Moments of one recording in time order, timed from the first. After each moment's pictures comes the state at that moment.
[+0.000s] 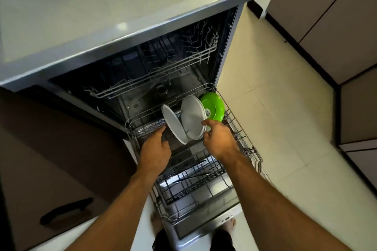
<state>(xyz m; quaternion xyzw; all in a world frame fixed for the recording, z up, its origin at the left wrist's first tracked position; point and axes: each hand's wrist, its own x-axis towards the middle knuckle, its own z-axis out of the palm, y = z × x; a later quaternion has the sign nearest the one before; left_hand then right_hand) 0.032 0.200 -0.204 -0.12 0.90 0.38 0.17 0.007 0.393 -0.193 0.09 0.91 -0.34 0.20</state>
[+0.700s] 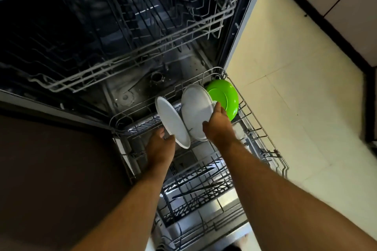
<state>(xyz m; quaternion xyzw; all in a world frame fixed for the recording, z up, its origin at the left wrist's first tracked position) -0.040 0.213 -0.383 -0.33 0.80 0.47 0.17 -0.084 0.375 -0.374 0.17 0.90 -0.32 0.23</state>
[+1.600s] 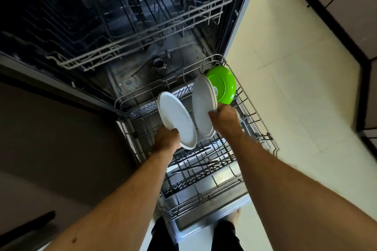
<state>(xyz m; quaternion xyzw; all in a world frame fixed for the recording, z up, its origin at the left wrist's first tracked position) -0.004 0.226 -0.387 -0.43 0.73 0.48 0.24 -0.043 0.395 -0.350 0.23 0.86 -0.39 0.23</state>
